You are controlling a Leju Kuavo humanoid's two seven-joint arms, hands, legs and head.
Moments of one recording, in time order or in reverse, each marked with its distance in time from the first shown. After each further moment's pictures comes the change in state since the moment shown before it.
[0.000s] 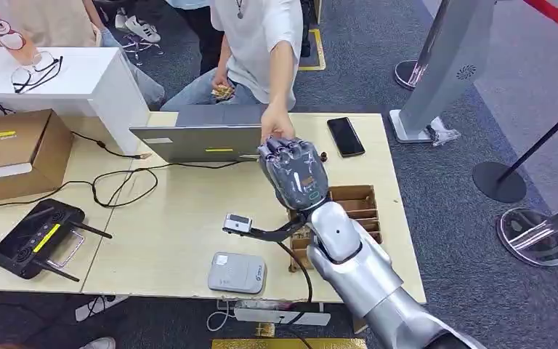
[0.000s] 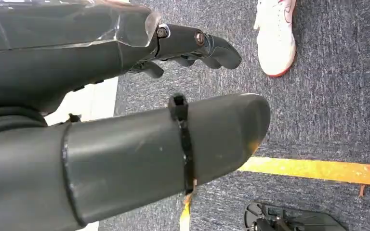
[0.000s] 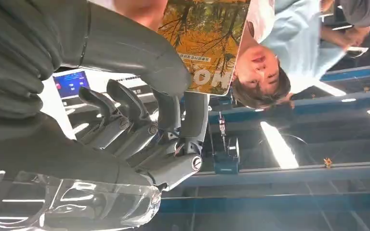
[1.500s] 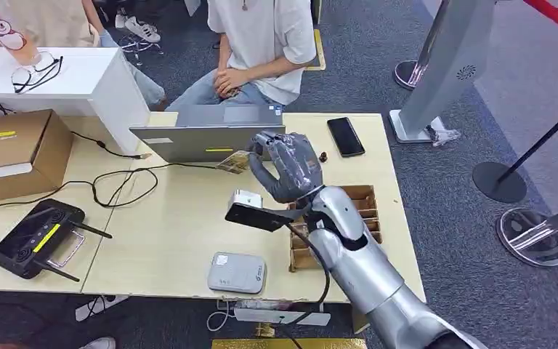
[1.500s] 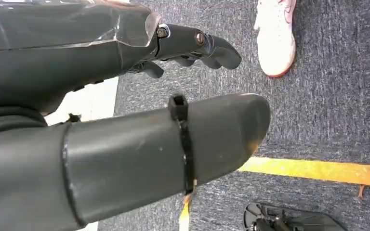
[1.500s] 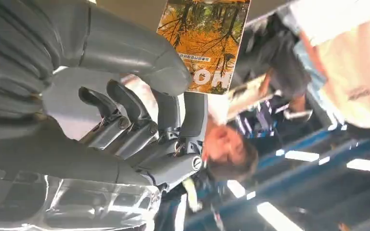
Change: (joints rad) left arm -0.001 -0.002 0.000 0.000 0.003 0.003 0.001; right arm -0.008 0.004 -0.020 -0.124 -0.606 0.378 -0.191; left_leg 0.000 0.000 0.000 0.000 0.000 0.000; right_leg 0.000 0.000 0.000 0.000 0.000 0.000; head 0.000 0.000
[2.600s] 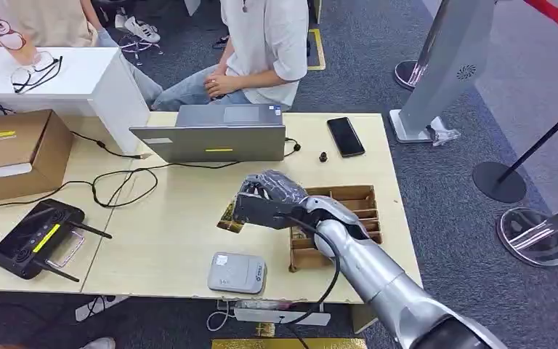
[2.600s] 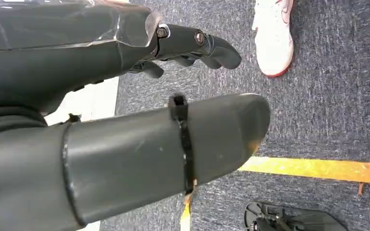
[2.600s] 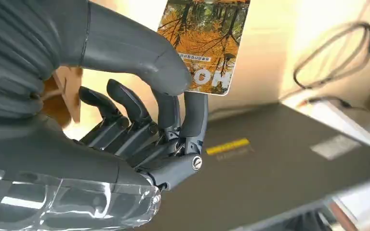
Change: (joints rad) left arm -0.013 -0.005 0.000 0.000 -0.022 -0.002 0.019; right arm -0.073 -0.034 0.064 0.220 -0.349 0.478 0.076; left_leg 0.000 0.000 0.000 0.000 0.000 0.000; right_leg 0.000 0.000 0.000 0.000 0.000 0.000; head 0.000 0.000
